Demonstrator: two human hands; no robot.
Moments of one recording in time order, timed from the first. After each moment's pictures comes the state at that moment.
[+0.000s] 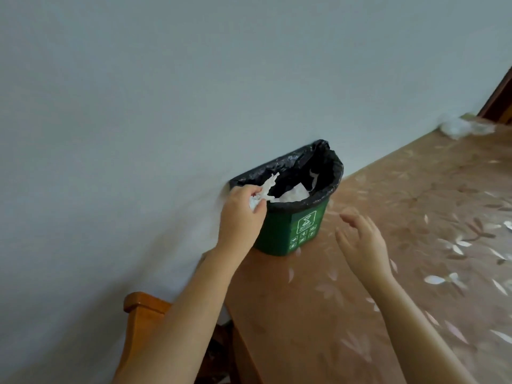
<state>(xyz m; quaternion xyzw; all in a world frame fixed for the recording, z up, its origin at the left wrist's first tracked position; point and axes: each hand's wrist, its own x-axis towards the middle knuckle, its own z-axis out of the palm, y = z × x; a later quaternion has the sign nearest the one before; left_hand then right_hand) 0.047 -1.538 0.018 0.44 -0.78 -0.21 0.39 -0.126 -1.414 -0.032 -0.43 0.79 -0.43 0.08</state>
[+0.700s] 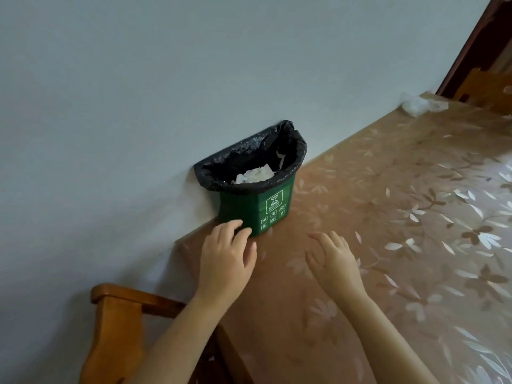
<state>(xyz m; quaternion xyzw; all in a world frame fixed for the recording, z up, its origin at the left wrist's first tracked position) 0.067 -1.457 -0.045 0.36 -0.89 -0.03 0.29 -0.104 -1.353 -0.067 -0.47 0.82 -0.32 0.04</state>
